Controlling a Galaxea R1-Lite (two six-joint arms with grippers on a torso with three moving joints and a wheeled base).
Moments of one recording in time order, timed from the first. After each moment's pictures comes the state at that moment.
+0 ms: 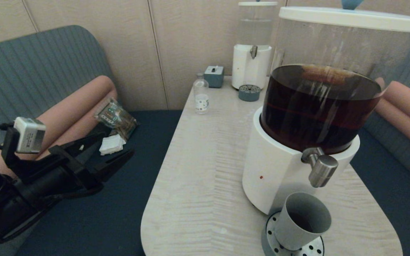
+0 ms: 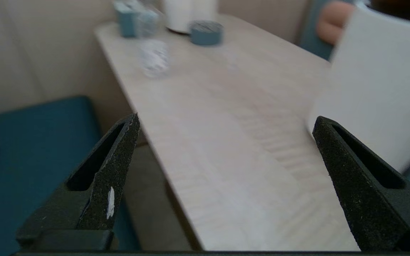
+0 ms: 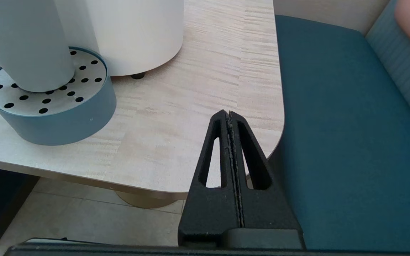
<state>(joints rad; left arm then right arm) -0.01 1.56 -0.25 -1.49 -0.55 -0.07 0.00 0.00 -0.01 0.05 0.02 -0.06</state>
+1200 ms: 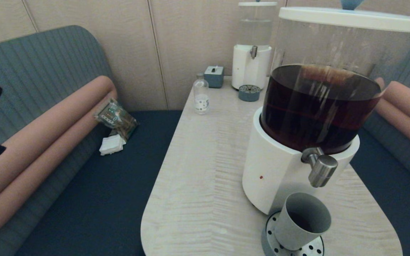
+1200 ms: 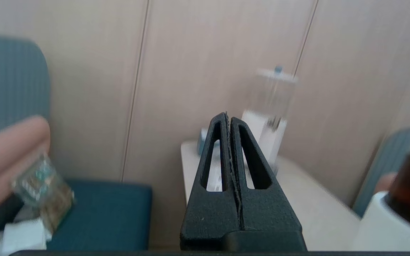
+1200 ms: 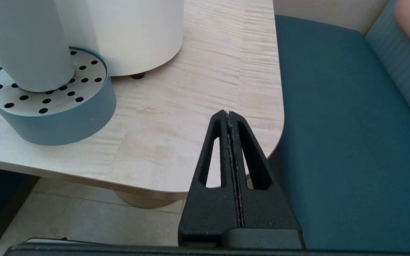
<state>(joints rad) 0.03 1.14 -0.21 -1.52 -0.12 -0.33 0.00 0.00 -0.01 0.05 0.02 -0.06</state>
